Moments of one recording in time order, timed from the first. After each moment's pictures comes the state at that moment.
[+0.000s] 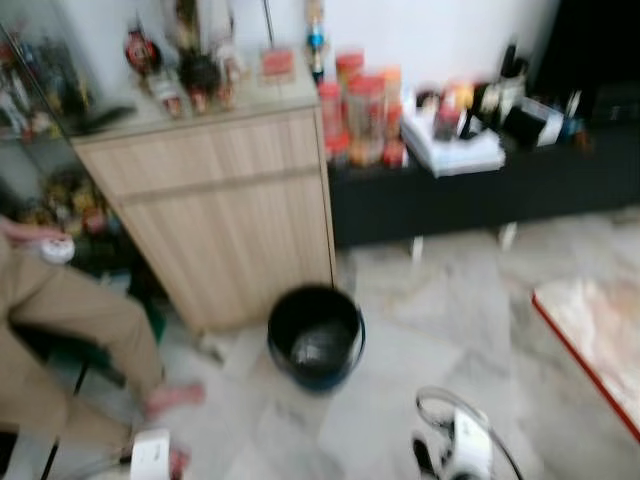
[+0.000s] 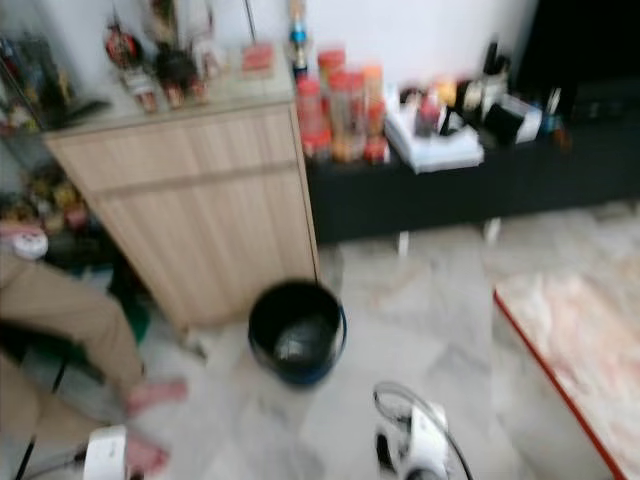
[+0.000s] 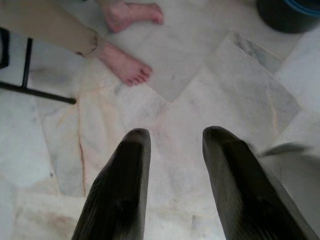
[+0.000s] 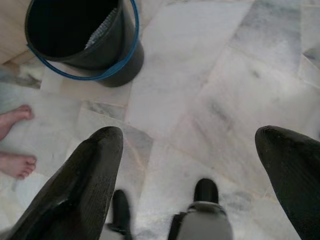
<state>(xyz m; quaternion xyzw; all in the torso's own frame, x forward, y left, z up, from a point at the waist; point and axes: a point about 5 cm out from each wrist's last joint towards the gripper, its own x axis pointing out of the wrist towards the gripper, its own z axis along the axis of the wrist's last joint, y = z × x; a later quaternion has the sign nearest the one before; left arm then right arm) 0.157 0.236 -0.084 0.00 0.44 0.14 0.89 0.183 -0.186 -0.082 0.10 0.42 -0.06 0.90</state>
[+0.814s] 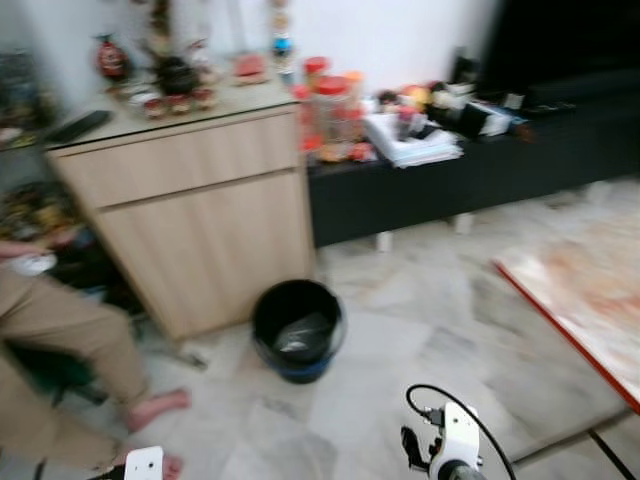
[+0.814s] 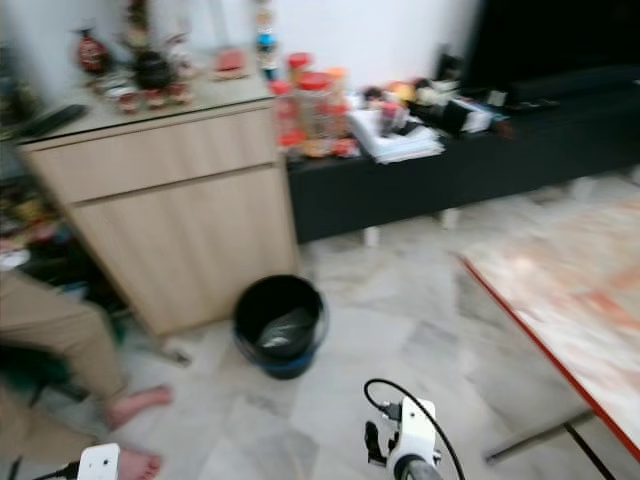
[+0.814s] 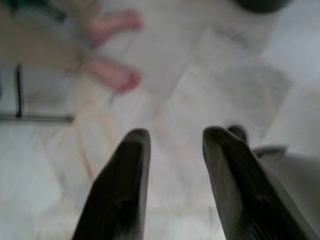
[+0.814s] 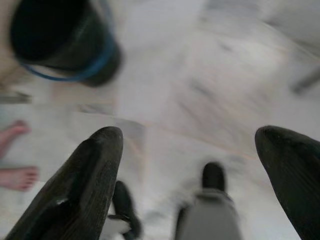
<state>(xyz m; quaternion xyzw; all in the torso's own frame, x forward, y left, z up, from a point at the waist) 0.163 0.241 -0.080 0.01 0.43 0.14 0.89 0.180 -0.179 -0.085 0.11 0.42 -0.05 0.90</state>
